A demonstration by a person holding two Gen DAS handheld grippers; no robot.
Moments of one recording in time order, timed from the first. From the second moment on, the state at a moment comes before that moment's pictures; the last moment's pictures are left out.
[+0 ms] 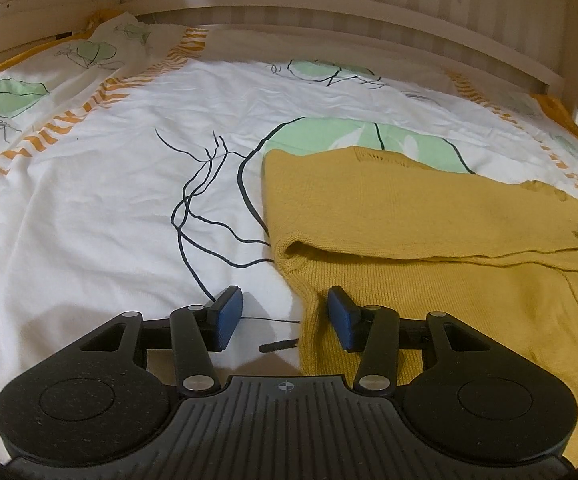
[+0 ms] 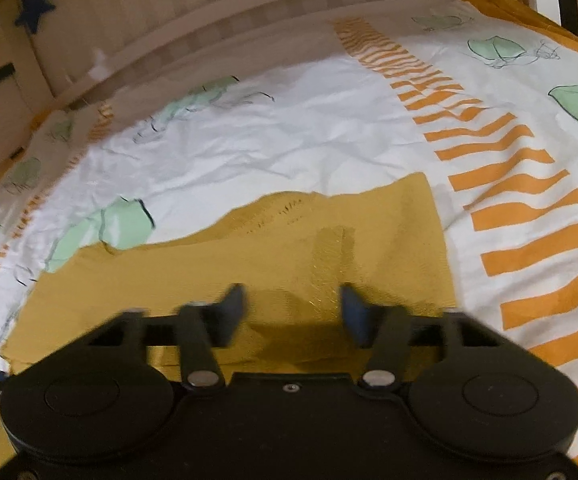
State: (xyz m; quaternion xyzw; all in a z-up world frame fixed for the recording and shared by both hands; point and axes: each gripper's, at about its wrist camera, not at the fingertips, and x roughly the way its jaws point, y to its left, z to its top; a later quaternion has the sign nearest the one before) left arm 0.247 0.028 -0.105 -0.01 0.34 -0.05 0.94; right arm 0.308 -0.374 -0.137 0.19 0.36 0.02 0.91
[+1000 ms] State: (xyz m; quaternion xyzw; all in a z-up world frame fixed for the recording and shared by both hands) left arm 0.247 0.028 -0.105 -0.01 0.34 -0.05 0.94; right arm 0.329 -0.450 -0.127 0.20 0.33 -0.05 0.92
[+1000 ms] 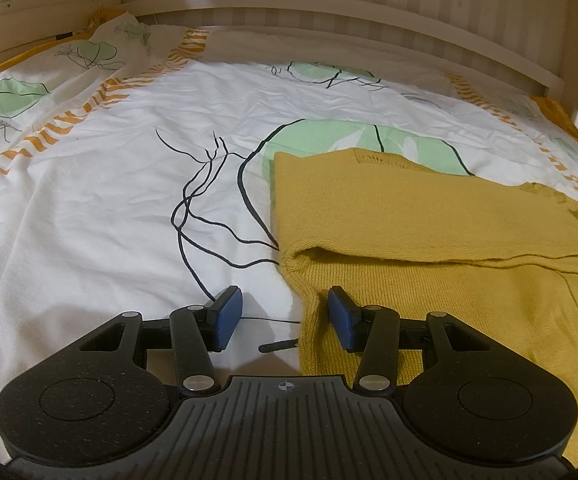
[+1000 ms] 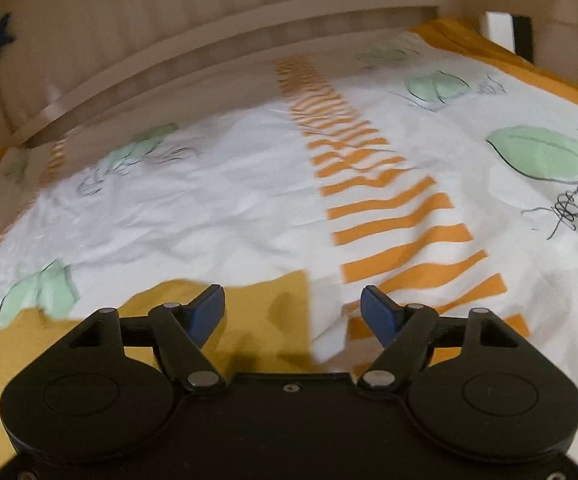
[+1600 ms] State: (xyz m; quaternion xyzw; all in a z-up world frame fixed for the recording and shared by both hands) left arm 0.246 0.026 -0.105 0.00 0.34 -0.05 0.94; right arm 0.329 -0.411 -0.120 0.04 0.27 -0.02 0.96
